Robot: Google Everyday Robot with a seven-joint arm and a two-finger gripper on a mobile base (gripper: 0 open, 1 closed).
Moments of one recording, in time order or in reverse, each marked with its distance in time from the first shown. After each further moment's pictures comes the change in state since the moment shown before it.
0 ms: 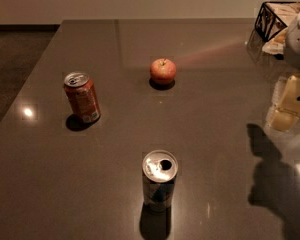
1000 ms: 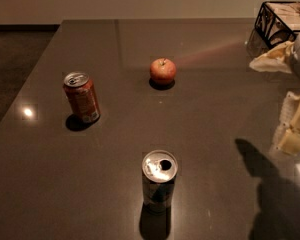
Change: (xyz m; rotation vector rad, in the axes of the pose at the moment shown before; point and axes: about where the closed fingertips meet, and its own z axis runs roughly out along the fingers) arm -0.021 0.051 -0.010 -0.160 -0.207 -0.064
